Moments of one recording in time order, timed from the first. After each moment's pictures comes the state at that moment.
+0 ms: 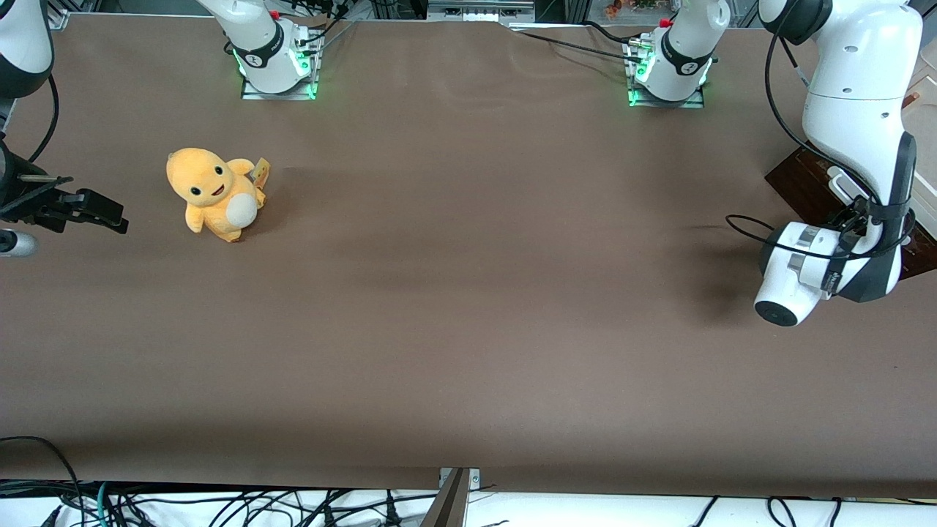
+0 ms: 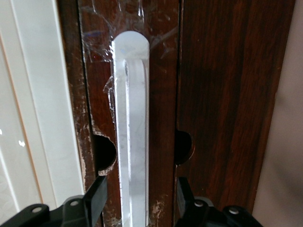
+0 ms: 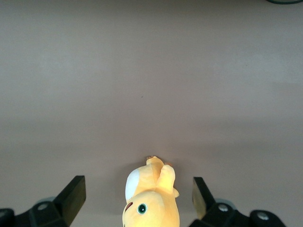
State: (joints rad) arm 0.10 0.75 0.00 -1.66 0.86 1.29 -0.98
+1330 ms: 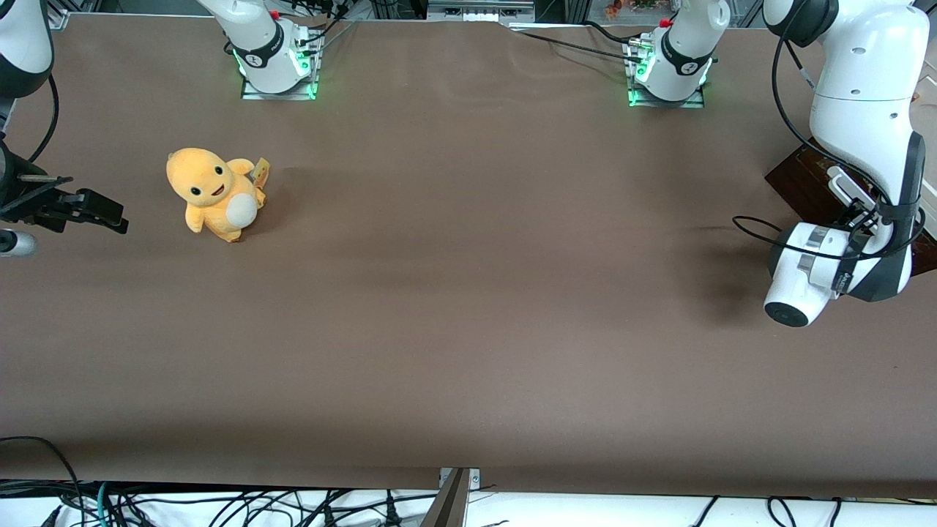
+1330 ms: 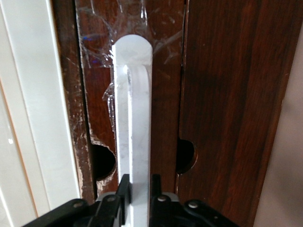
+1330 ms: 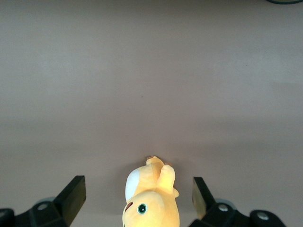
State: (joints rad) arm 0.12 0.75 0.00 -1.64 0.87 1.29 -0.98
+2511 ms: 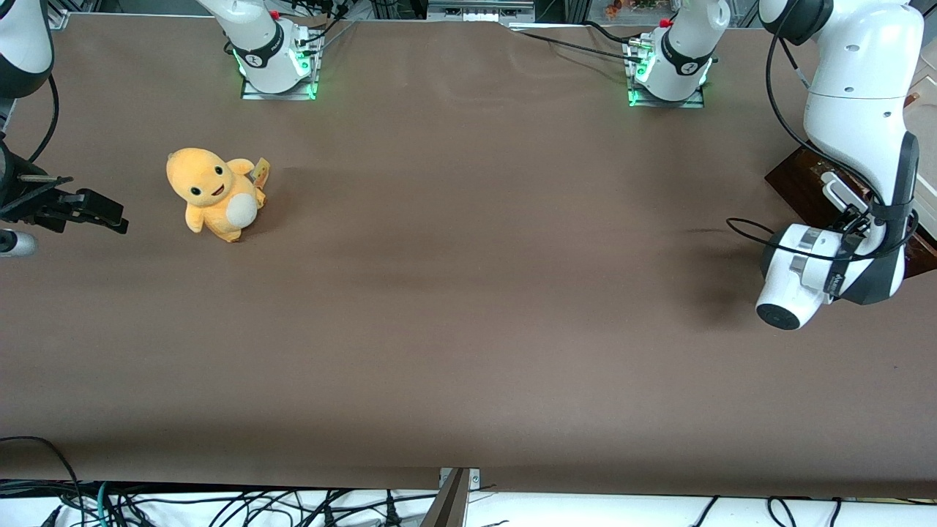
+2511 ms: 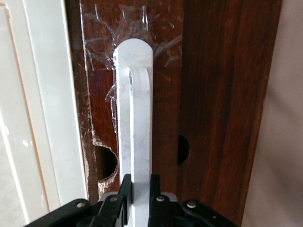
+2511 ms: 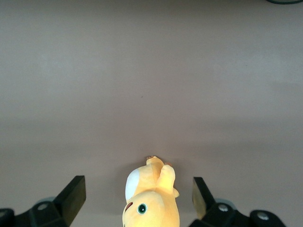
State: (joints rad) arm 0.09 0.75 -0.02 -1.62 0.87 1.29 -0.97
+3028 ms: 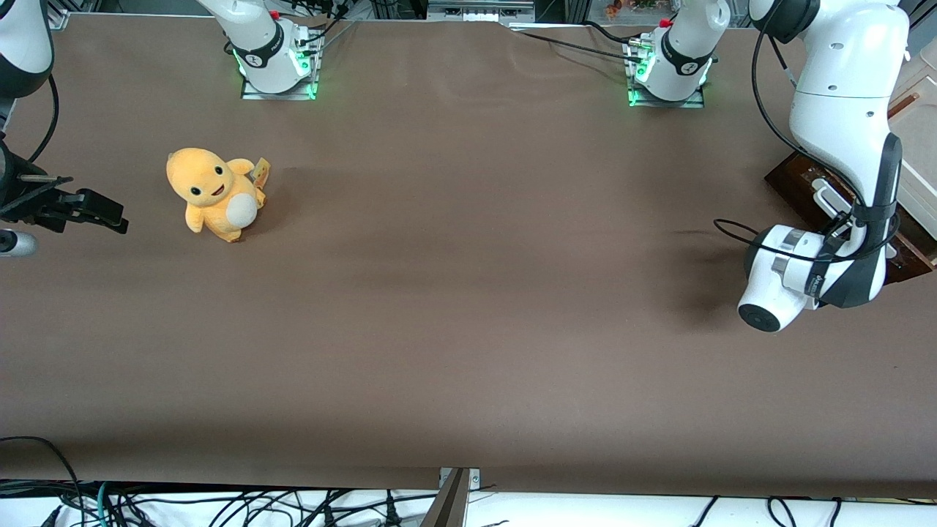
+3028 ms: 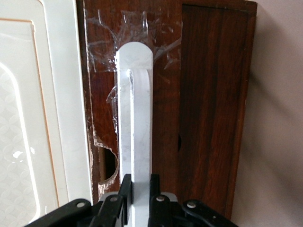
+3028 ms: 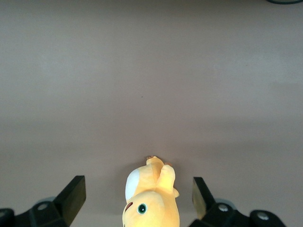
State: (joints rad) arm 0.04 0.75 -0.02 -1.61 0.87 1.29 -0.97
